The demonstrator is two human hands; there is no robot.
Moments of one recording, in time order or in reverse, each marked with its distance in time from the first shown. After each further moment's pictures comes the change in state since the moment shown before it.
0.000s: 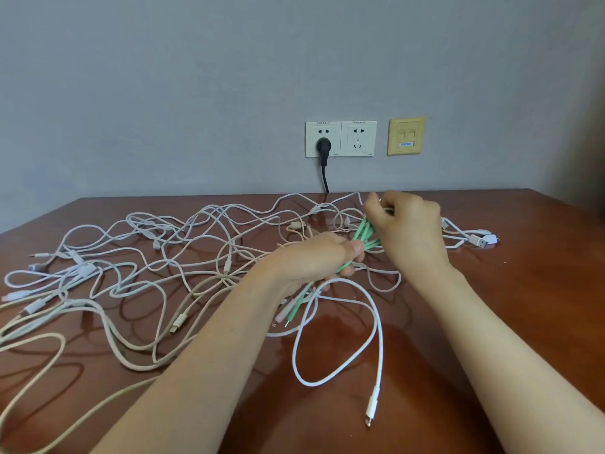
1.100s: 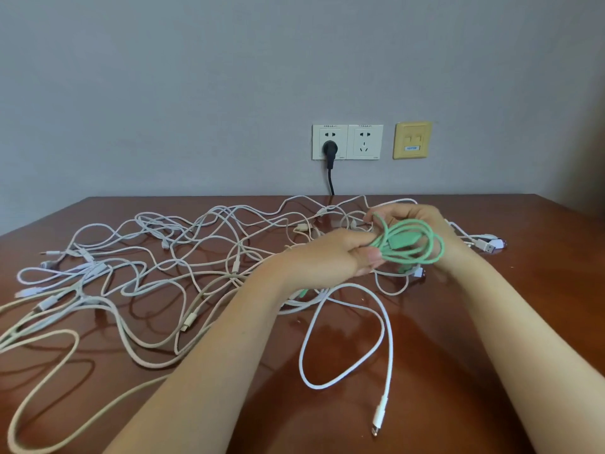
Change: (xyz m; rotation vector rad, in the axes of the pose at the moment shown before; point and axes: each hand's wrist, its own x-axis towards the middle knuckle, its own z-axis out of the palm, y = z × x) left_hand -0.009 0.002 -0.007 0.059 -0.049 0.243; right_hand 0.006 0.012 -0.016 0.676 -0.487 0.273
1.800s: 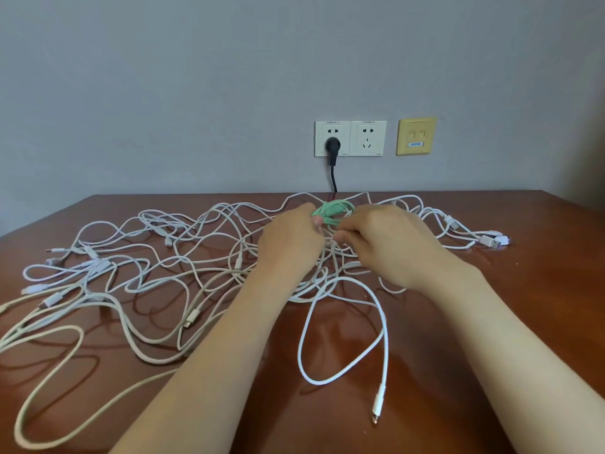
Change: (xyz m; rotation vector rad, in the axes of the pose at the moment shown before) left_hand 0.007 -0.023 -0.011 0.499 0.669 -0.265; right_hand -0.013 -0.023 0.036 -1.112 -0.061 -0.444
